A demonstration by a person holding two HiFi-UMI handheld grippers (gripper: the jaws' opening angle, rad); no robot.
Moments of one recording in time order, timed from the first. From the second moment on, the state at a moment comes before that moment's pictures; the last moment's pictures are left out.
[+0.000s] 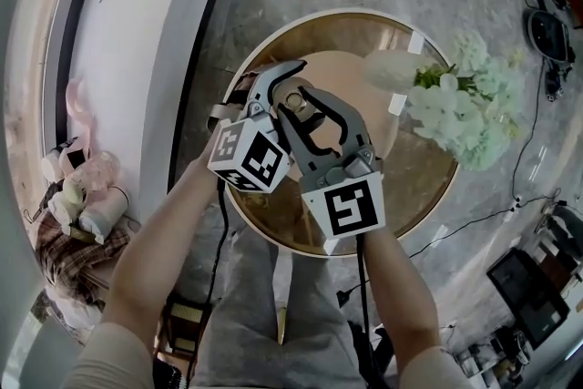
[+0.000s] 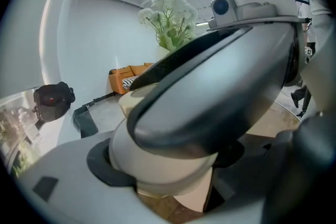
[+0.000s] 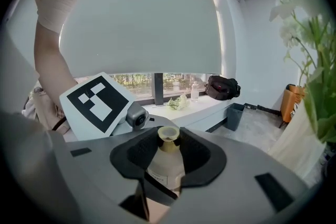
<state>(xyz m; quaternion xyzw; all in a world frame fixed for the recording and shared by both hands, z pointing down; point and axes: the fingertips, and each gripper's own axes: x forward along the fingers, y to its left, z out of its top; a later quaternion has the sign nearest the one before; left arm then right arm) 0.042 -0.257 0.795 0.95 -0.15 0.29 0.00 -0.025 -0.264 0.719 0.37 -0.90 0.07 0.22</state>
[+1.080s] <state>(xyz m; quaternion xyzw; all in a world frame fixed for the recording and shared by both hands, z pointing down) 0.027 -0.241 0.849 0.91 -0.13 0.40 -0.02 -0.028 -0.246 0.768 0.35 -0.90 0.08 0.23</state>
